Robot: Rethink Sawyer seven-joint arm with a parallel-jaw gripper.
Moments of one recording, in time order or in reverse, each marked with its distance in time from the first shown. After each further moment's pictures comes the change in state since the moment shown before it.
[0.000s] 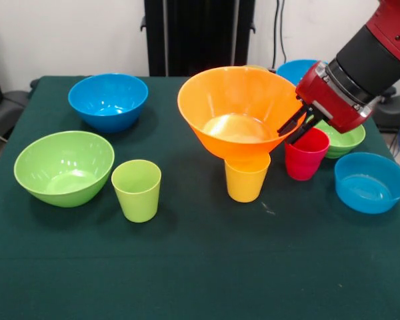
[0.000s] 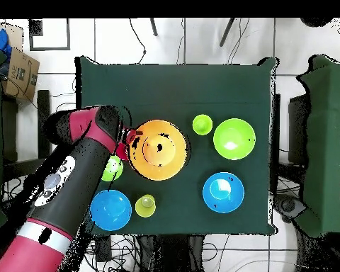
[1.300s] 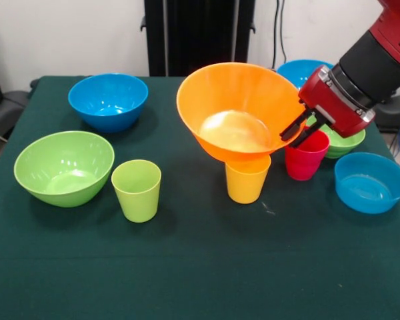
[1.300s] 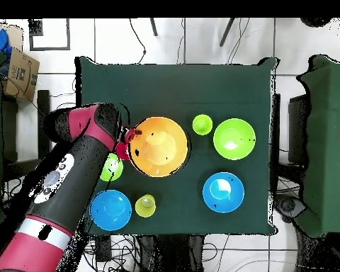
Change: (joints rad) arm 0.000 0.030 -0.018 -0.034 0.026 0.029 0.022
